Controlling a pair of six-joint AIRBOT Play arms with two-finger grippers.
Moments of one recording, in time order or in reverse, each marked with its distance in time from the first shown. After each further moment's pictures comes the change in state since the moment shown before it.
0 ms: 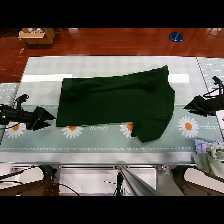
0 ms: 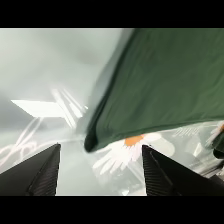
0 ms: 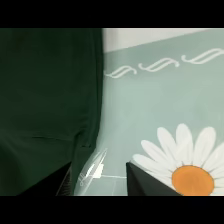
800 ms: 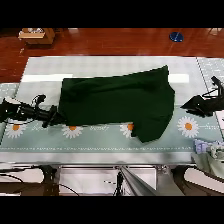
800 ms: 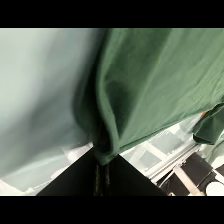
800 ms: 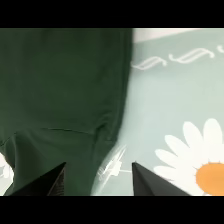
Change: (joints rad) left arm -0.159 -0.165 -0.006 -0.090 0.041 0.006; right arm -0.022 0.008 -0.028 0.063 0.038 -0.016
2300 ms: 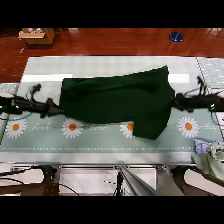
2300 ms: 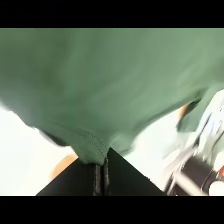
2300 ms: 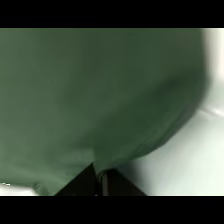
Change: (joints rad) left arm -0.002 0.101 0.126 -0.154 -0.067 0.128; right arm 0.208 0.053 -0.083 0.214 -0.260 -0.004
